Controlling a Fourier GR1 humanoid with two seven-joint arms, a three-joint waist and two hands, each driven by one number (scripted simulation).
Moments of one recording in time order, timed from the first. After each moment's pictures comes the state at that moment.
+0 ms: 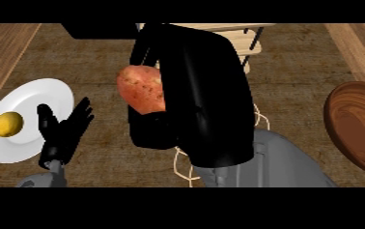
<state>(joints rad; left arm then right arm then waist) -0.05 0.20 0.07 -1.34 0.14 0.00 0.29 -0.97 -0.01 0.46 -1.80 0.74 0.08 1.10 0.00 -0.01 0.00</state>
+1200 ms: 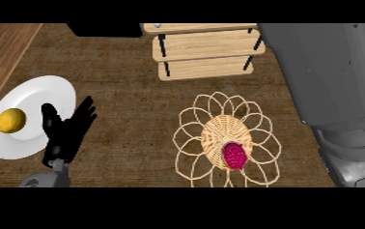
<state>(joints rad) -0.06 0.18 0.07 -1.34 0.12 0.00 0.28 -1.34 -0.18 0.02 -1.15 0.64 0.18 0.75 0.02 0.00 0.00</state>
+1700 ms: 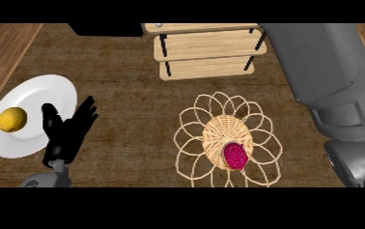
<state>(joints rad) -0.05 0.18 0.07 -1.36 0.12 -0.01 0.30 -1.40 -0.20 -0.01 -0.84 0.70 0.07 0.54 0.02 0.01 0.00</state>
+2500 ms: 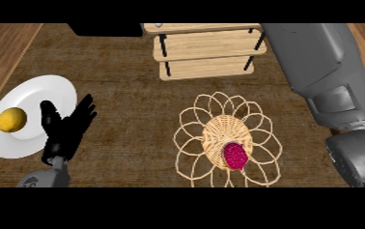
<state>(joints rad) -0.07 0.18 0.09 -1.34 0.12 -0.02 0.30 -1.46 -0.20 -0.07 -0.59 0.73 -0.05 0.31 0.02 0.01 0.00</state>
